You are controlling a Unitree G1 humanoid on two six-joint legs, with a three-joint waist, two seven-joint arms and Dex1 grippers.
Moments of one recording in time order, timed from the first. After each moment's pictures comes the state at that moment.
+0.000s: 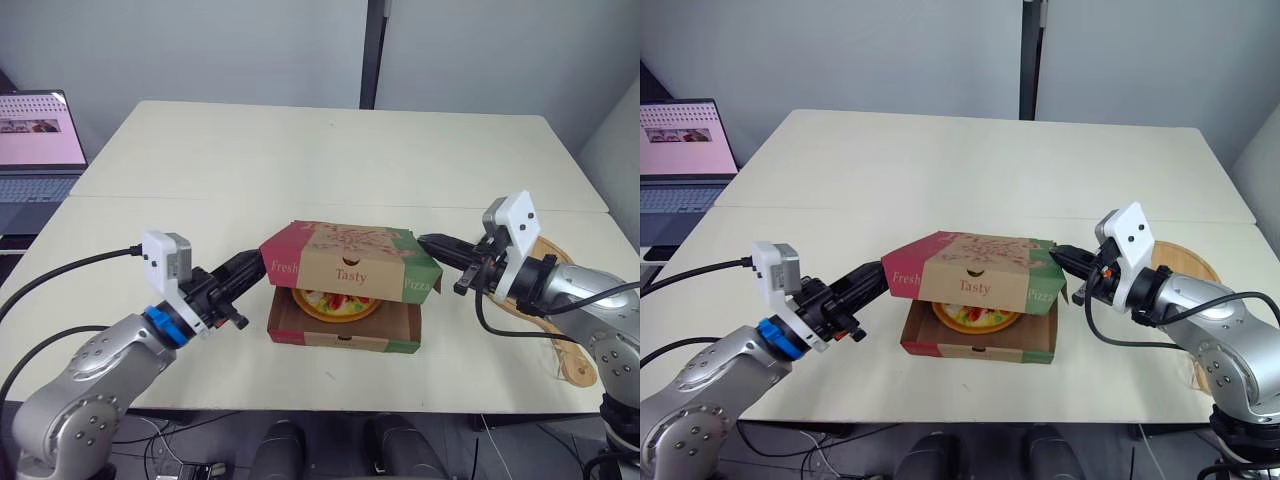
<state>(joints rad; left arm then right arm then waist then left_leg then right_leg) 0.07 0.62 0.37 -0.66 -1.02 0.72 -0.43 -0.30 -0.65 -0.16 -0.65 0.69 0.93 0.52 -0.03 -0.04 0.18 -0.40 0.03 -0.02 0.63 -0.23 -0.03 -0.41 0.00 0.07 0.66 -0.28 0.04</state>
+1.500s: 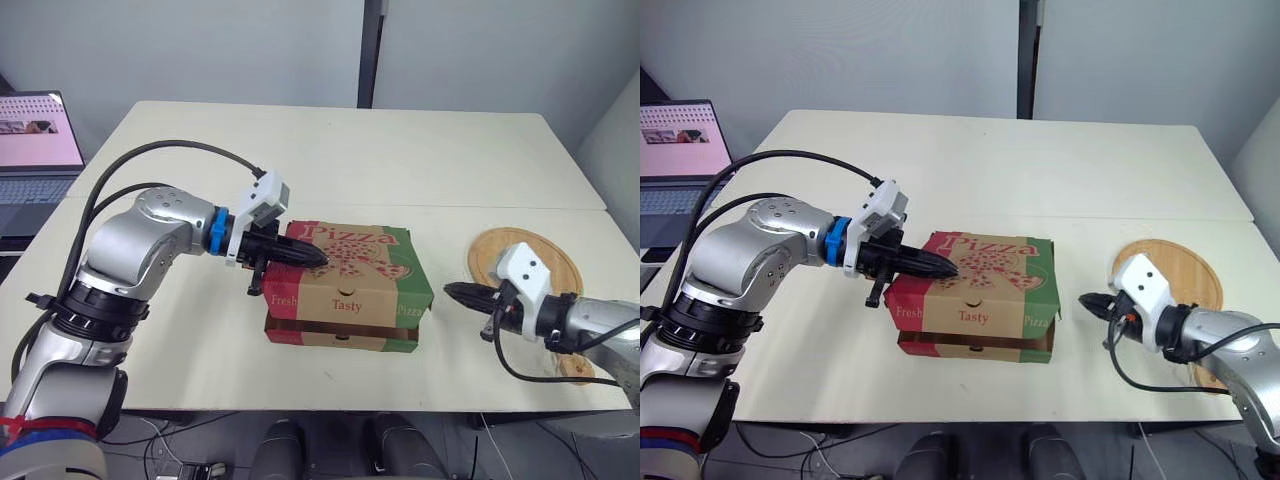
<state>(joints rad) -0.78 0.82 -0.25 -0.04 -0.56 0.68 -1.32 -0.05 -0.85 -0.11 -0.62 0.53 0.75 0.70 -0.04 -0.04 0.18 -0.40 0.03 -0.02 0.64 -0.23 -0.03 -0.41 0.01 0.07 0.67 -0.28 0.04</state>
